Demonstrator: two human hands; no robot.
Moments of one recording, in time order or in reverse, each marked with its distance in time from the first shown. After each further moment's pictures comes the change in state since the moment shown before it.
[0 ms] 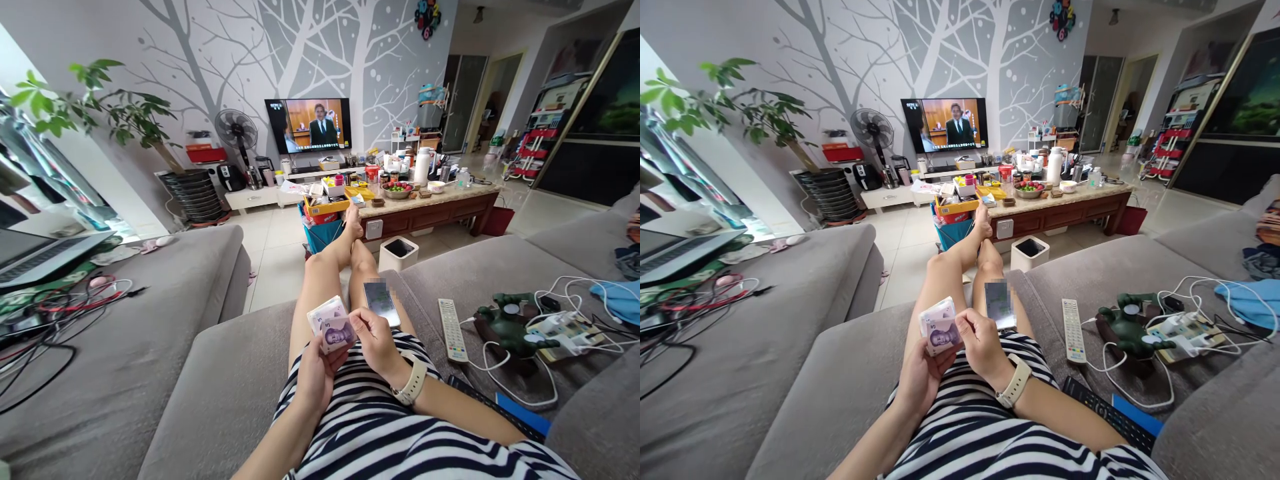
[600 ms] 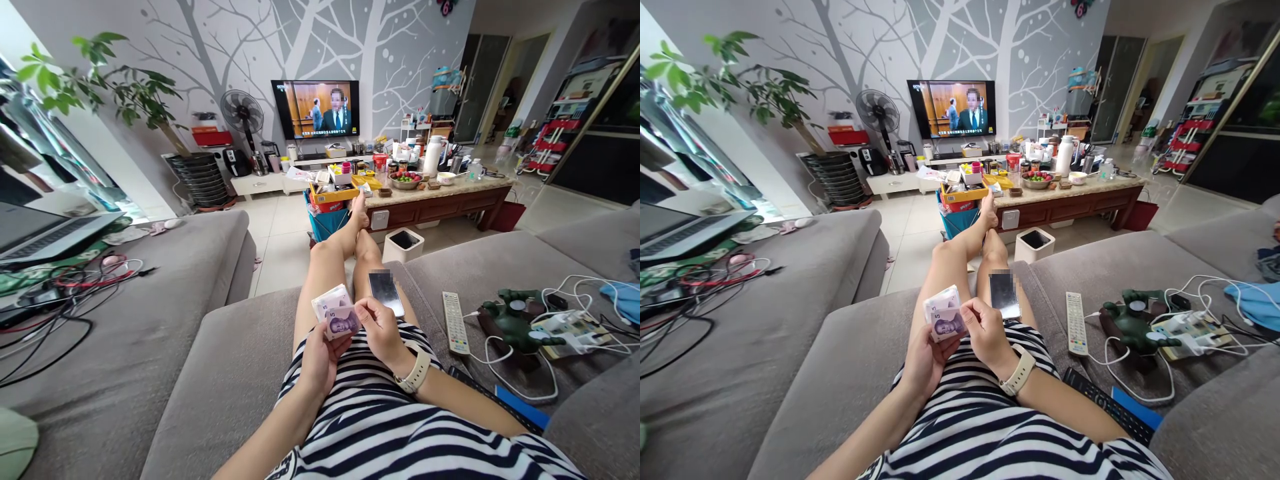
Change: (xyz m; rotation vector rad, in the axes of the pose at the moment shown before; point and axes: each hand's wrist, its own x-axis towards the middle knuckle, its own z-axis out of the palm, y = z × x) left_hand 0.000 -0.001 0.000 -0.033 0.016 -0.014; right_hand -0.002 0.002 -0.001 -0.001 0.005 0.017
